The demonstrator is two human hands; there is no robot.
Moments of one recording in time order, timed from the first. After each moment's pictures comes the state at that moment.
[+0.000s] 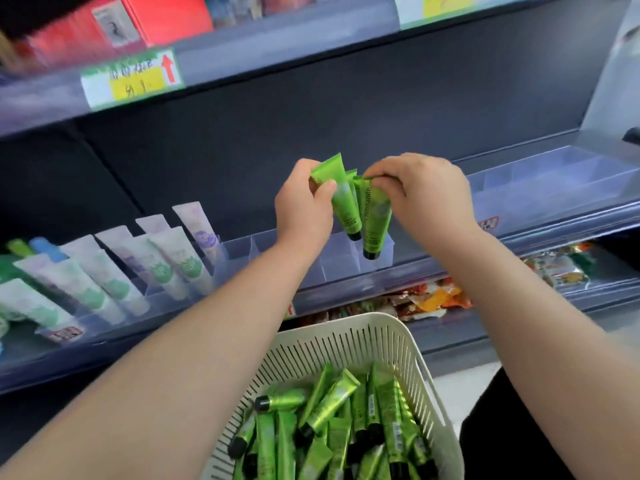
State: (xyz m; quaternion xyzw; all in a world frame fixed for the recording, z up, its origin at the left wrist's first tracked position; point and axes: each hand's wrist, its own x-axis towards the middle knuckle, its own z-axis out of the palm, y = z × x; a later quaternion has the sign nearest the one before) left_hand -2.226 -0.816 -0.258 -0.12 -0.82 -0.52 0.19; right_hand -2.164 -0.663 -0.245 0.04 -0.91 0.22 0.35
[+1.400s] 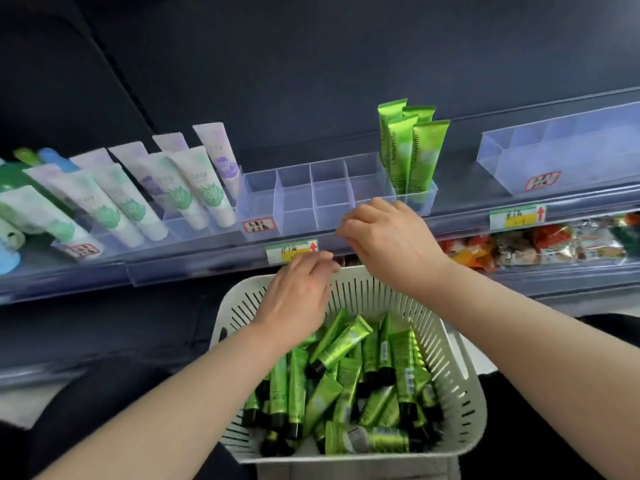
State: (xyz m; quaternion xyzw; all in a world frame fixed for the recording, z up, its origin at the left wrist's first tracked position) left_hand -2.139 -0.926 -0.401 -0.29 -0.94 -0.14 0.14; right_hand -2.159 -0.738 -0.356 0.28 -0.92 0.06 0.28
